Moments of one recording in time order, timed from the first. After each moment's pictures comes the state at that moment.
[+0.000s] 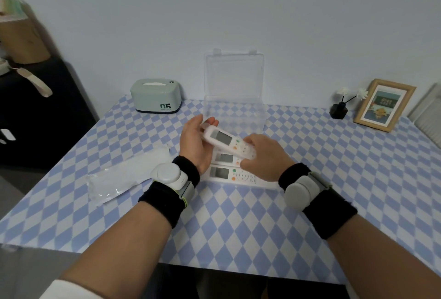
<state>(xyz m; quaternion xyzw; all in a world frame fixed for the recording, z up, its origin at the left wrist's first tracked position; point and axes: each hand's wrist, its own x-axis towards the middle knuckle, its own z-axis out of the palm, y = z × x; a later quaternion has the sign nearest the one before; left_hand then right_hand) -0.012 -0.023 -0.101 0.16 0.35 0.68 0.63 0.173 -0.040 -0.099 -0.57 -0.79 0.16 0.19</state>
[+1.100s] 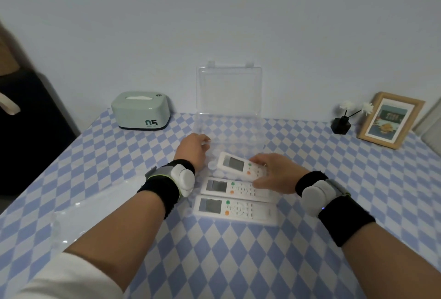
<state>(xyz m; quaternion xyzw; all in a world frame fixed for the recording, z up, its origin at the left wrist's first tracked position) -0.030 0.085 -0.138 0.67 0.68 0.24 0.19 0.224 0.041 -0.115 -0.55 -0.79 0.26 0.07</state>
